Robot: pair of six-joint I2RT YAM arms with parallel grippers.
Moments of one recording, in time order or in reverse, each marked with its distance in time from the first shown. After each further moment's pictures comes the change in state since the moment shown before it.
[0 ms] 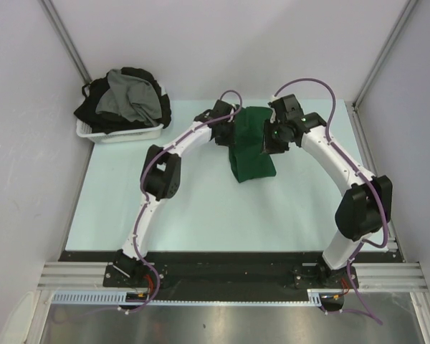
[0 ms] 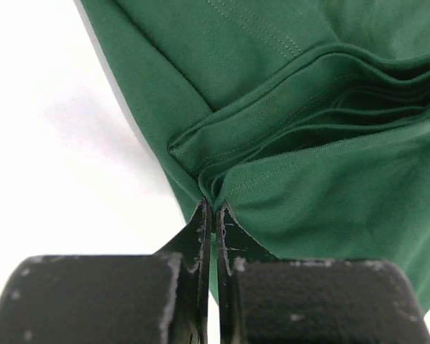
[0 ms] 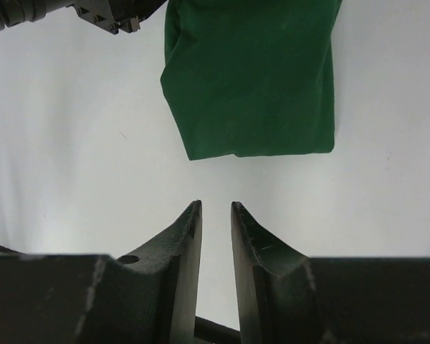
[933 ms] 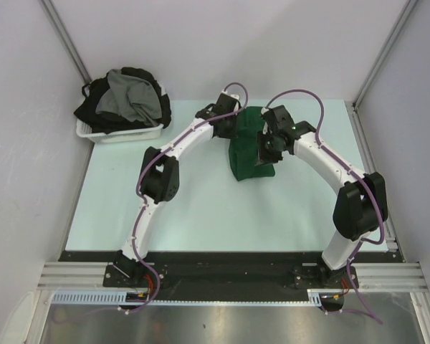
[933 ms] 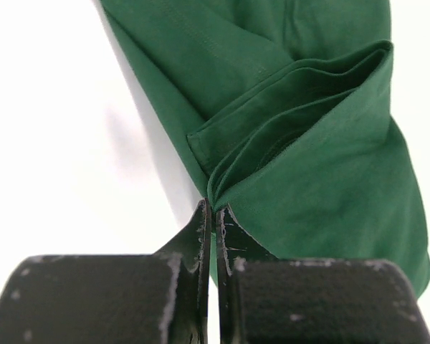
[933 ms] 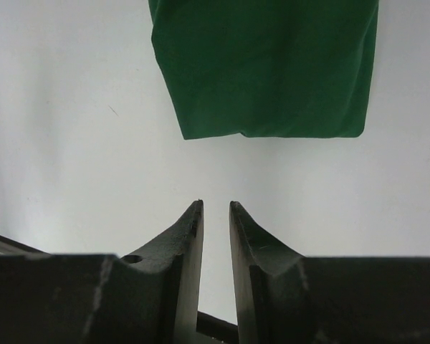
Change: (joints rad) left arm -0.035 -0.075 0.032 -0.029 -0.149 0.079; right arm 0.055 0.015 -0.109 0.056 -0.014 0.014
